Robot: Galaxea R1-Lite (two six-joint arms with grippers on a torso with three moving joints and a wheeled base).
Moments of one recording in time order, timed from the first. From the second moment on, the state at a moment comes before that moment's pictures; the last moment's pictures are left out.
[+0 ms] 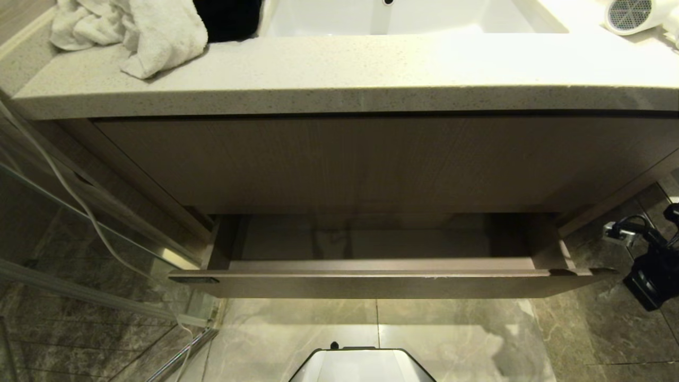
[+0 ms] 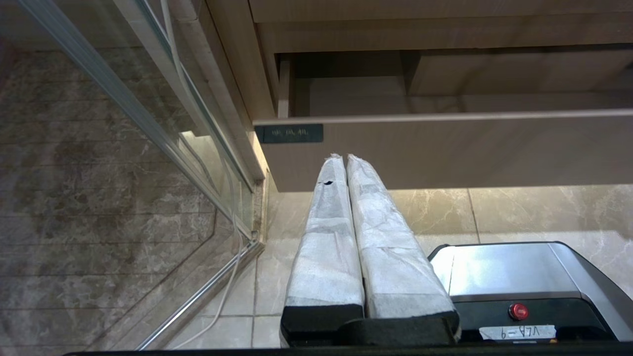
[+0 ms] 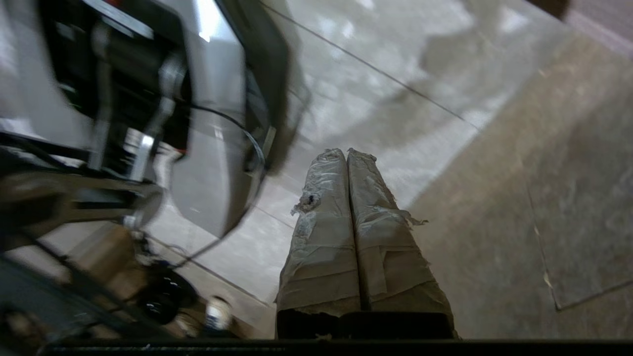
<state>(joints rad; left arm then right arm) 0.00 0.00 0.00 0.00 0.00 0.00 -0.50 1.95 -1.14 0.55 0.44 -0.93</state>
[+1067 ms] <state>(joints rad) 0.00 0.00 0.00 0.00 0.00 0.00 -0.46 2.10 -0.81 -0.24 0.36 -0.91</state>
